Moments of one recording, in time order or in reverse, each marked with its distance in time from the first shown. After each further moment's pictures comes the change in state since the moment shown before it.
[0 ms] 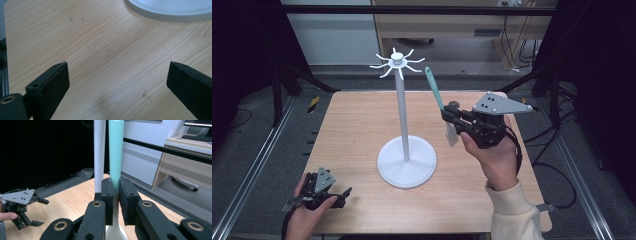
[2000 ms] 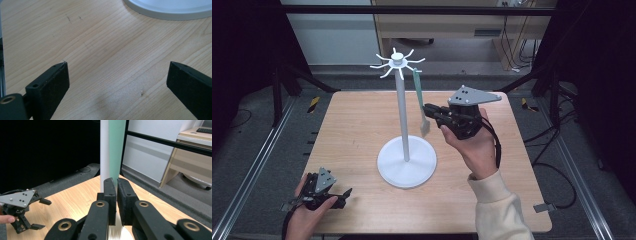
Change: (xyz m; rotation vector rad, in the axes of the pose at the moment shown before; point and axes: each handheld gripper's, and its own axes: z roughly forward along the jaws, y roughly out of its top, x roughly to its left) left arm 0.000 -0.001 0.001 0.009 -0.012 0.002; right arm 0.003 0.002 0.048 0.045 0.053 0.001
